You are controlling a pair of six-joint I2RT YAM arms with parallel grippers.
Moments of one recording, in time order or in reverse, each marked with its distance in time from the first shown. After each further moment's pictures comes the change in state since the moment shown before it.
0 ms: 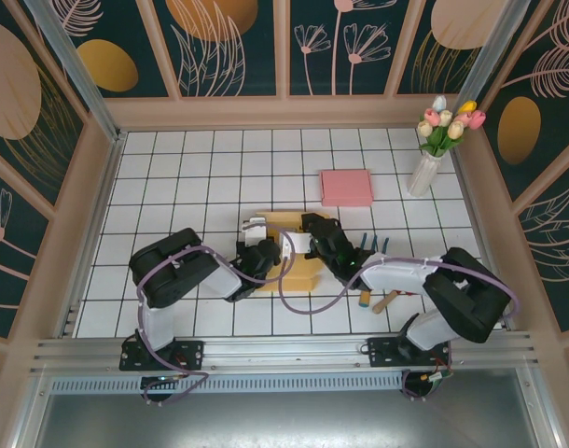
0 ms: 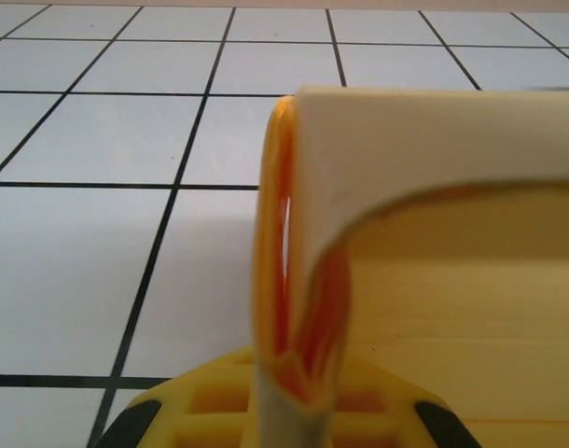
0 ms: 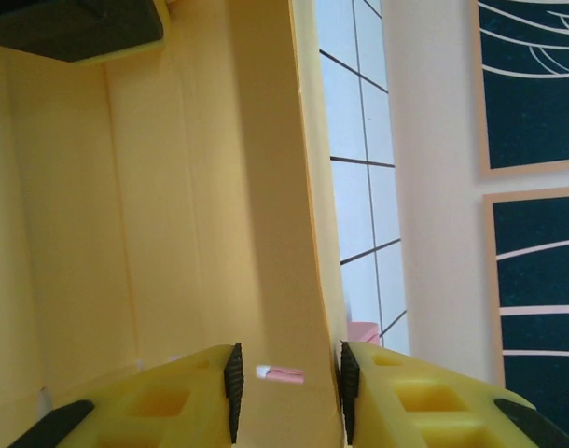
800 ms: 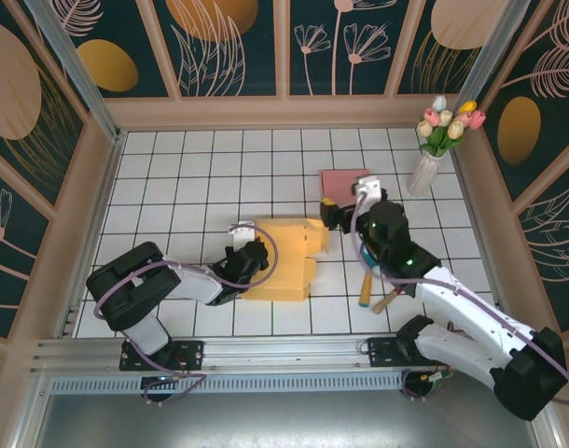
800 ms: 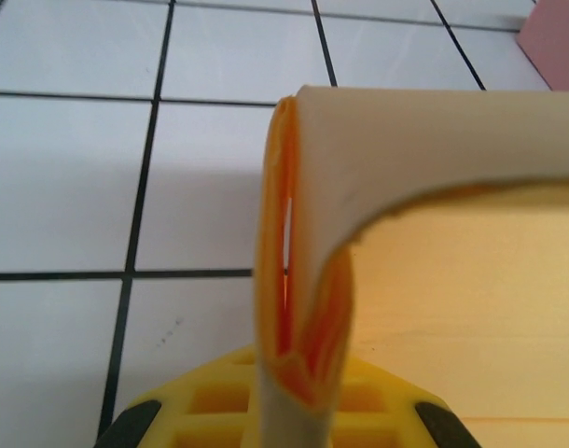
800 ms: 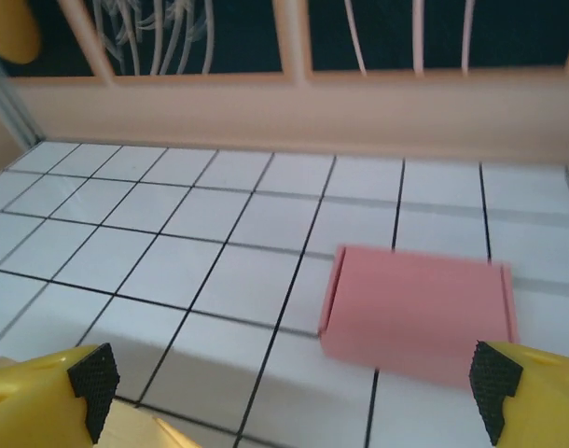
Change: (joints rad) left arm 0.005 -0.279 -0.071 -0.361 0.236 -0.166; right arm -0.240 -0.492 0.059 -0.381 -0.102 1.379
